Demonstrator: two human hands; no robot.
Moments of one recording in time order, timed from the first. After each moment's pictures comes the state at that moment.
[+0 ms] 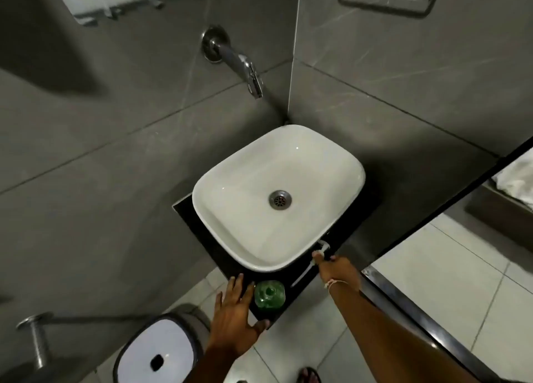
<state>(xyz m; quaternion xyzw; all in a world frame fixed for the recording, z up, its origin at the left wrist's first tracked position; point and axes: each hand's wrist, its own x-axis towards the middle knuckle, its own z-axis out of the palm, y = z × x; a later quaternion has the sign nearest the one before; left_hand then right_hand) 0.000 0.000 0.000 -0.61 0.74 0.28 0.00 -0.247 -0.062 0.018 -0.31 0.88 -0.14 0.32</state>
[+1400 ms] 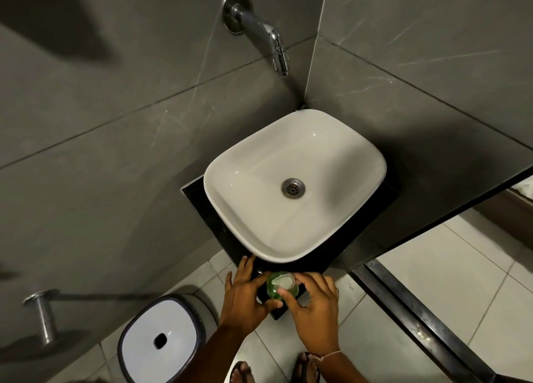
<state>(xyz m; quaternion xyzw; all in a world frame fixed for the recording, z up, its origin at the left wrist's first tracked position) 0.002 -0.018 -0.025 -0.60 0.73 0.30 -0.11 -0.157 0.023 0.026 -0.57 0.70 -0.37 0.20</state>
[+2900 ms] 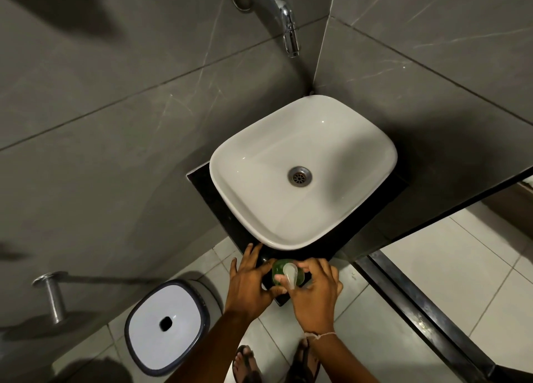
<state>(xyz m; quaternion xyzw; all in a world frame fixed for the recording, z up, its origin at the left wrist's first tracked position) 0.003 -0.017 -0.034 -0.60 0.74 0.27 -0.12 -0.138 0.017 0.025 -0.50 0.76 -0.36 0.23</state>
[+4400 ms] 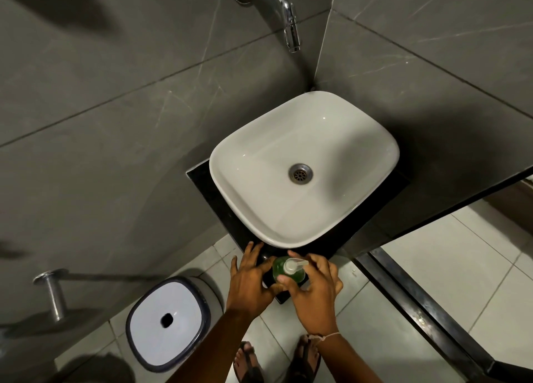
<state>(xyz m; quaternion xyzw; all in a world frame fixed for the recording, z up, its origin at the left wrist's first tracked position) 0.002 -0.015 -0.029 -0.61 0.73 0.28 -0.12 -0.142 0.018 0.015 -0.54 0.74 -0.31 0.24</state>
